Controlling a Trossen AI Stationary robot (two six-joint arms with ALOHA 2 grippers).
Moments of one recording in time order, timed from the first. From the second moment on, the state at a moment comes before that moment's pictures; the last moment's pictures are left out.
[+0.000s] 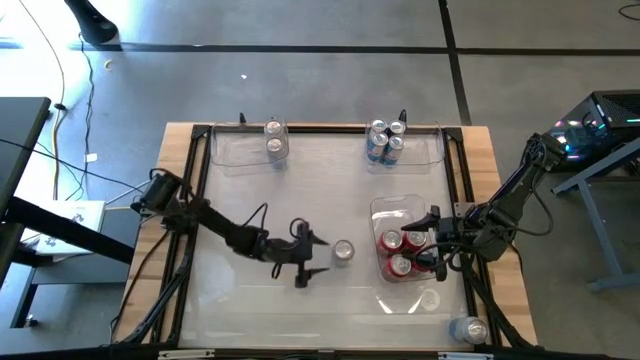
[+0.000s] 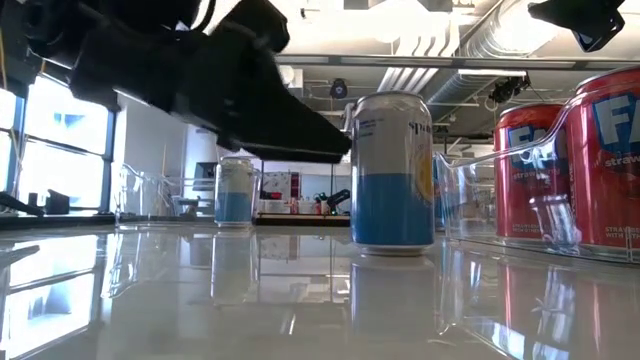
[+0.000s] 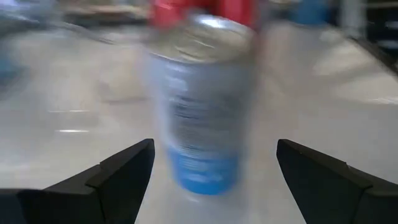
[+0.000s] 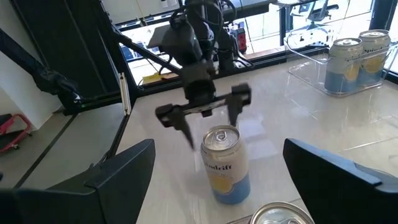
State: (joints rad) left arm -0.36 1.86 0.75 0.71 -0.38 -0.10; right arm 0.87 0.77 0.51 -0.06 0.86 0.48
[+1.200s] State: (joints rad) left arm -0.31 1.86 0.92 0.65 -0.39 -0.04; right arm 0.87 0.77 0.51 -0.05 0.86 0.50
